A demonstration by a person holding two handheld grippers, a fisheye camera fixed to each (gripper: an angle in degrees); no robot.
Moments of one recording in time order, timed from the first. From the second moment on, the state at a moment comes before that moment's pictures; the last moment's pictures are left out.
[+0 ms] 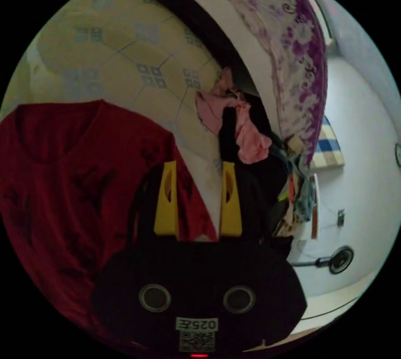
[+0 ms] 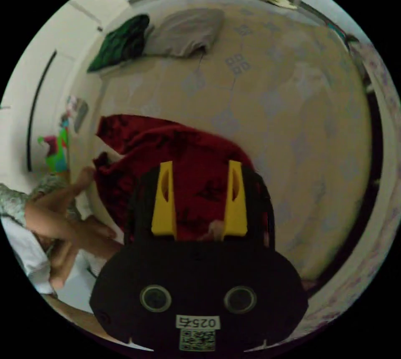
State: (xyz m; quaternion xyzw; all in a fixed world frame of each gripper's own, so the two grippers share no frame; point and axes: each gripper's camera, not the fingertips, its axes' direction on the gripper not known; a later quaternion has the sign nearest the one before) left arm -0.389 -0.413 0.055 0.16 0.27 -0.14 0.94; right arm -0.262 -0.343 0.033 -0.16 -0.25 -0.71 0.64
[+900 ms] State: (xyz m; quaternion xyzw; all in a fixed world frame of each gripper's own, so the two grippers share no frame) left arm -0.512 -0.171 0.012 0.07 -0.12 -0.24 0.96; right arm 0.172 -0.148 0.135 -0.03 -0.07 -0.24 0.97
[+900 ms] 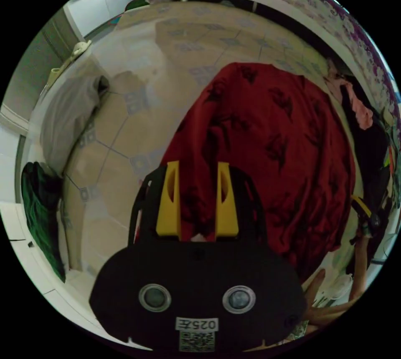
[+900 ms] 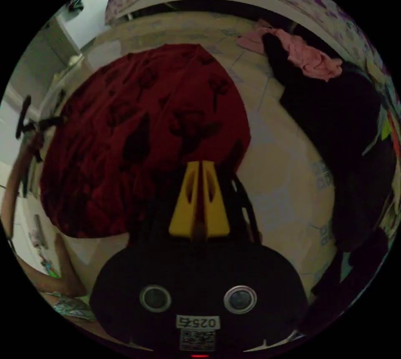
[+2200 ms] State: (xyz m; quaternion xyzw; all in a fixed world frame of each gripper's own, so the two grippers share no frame) left arm -0.553 0.114 -0.080 0.11 0.16 -0.29 0.94; right arm 0.320 -0.164 0.135 -0.10 -0.49 -0.33 0.80
